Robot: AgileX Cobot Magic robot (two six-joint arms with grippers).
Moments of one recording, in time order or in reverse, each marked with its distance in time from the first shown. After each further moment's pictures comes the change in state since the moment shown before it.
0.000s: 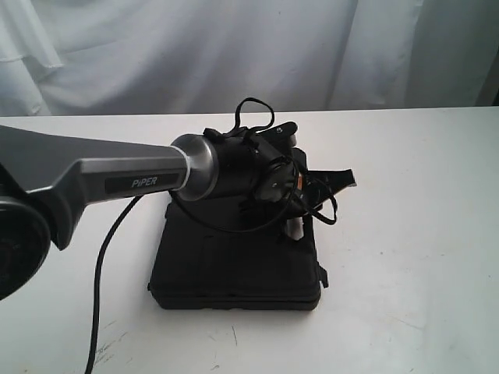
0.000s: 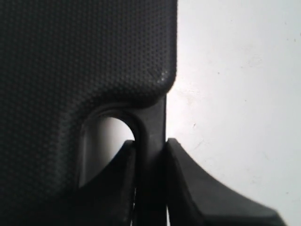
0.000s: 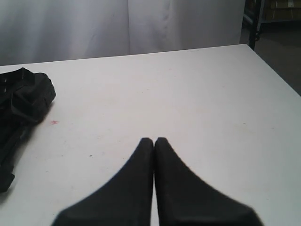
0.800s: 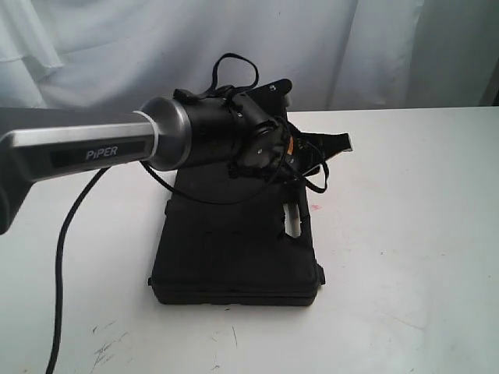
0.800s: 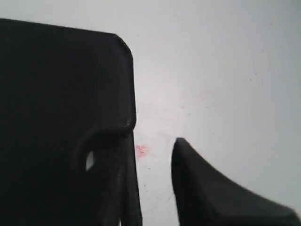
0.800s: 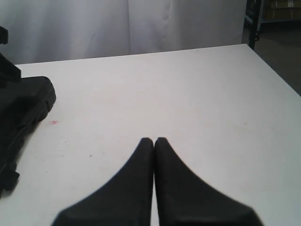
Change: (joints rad) left arm 0.013 -0.124 -0.005 0.137 0.048 0.007; right arm 0.000 0.000 0.000 0.000 0.000 0.000
